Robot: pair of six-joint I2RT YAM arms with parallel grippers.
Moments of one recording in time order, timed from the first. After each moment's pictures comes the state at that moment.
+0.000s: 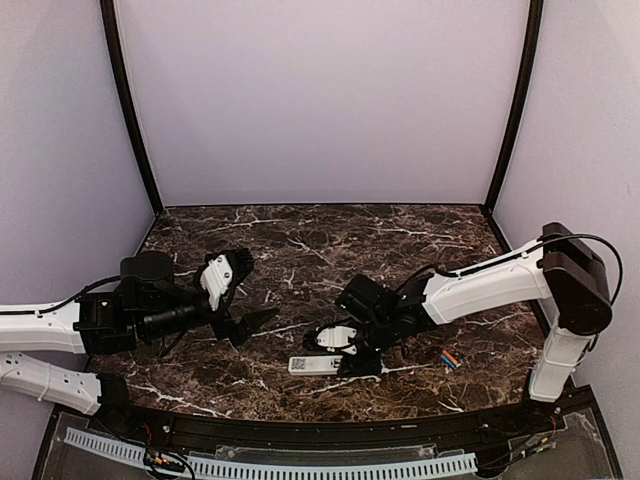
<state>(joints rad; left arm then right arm) -1.09 0.92 0.62 0.04 -0.18 0.25 1.09 1.78 1.03 -0.39 -0.19 -0.42</state>
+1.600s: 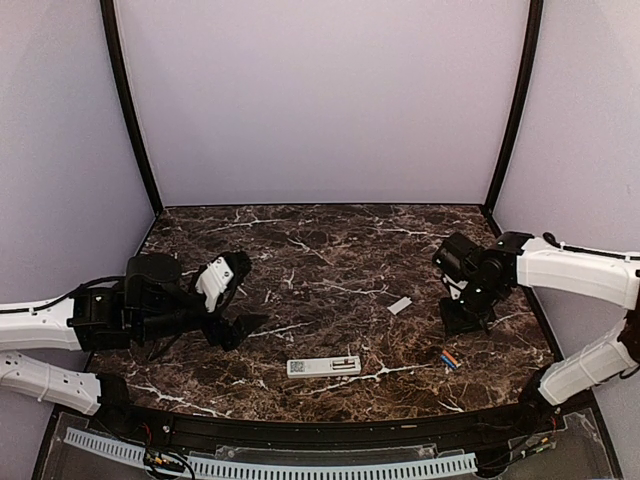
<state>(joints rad) -1.09 0.91 0.66 -0.19 -0.24 0.08 0.69 1.33 0.92 -1.00 0.12 0.54</state>
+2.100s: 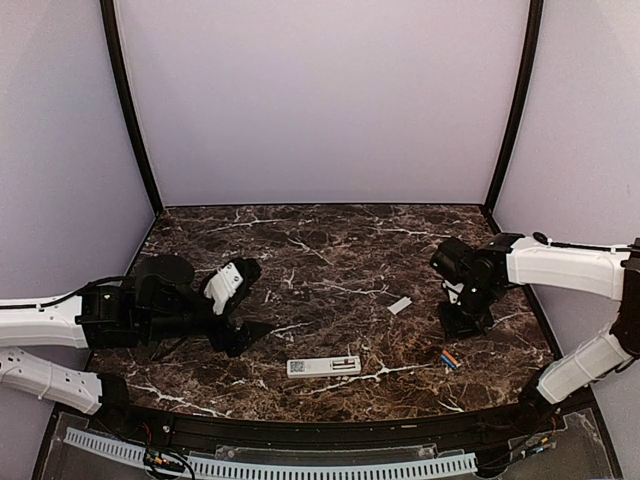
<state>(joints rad) -1.09 0.96 0.67 -0.23 -0.18 0.02 0.65 1.40 0.90 -1.01 0.07 0.58</state>
